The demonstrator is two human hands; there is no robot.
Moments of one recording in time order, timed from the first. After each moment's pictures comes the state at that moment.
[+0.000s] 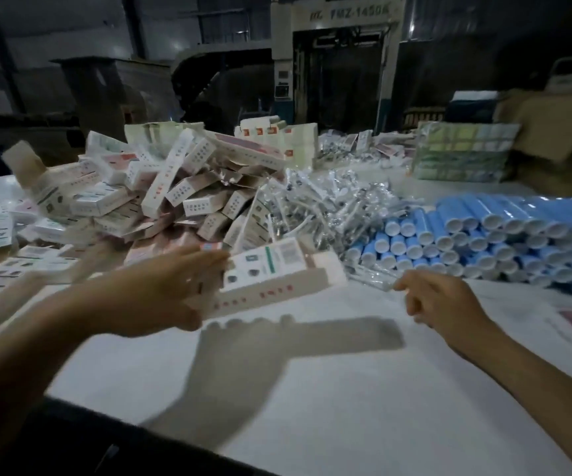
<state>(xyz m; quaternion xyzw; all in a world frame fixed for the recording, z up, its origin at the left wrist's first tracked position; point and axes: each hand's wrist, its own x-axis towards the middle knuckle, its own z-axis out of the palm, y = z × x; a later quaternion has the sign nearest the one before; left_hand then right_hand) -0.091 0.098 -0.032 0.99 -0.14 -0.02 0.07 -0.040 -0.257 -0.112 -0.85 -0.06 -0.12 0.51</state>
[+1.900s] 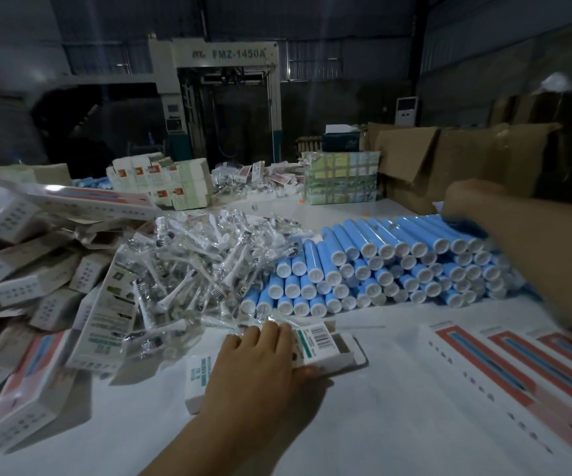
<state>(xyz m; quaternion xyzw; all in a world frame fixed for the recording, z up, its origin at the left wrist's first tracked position) -0.026 -0.118 -0.109 0.95 -0.28 0.14 -0.05 0.060 -0.472 0.034 -0.94 0.31 -0.08 -0.10</state>
